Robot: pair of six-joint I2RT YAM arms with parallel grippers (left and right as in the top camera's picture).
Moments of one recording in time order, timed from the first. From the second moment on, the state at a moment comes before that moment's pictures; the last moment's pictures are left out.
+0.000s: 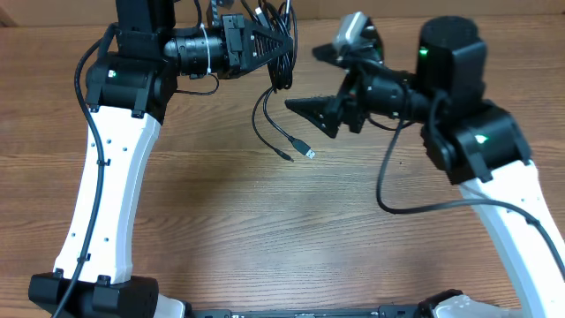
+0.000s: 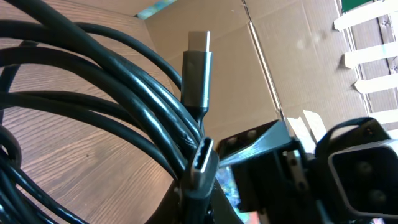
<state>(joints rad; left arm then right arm) -0.17 1.65 1.85 -0.66 1.10 -0.69 0.38 1.40 1.58 -0.54 -0.74 -0.22</state>
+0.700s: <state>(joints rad) -0.18 1.64 1.88 -0.85 1.01 -0.60 0.42 1.48 1.58 -0.61 -0.67 -0.23</state>
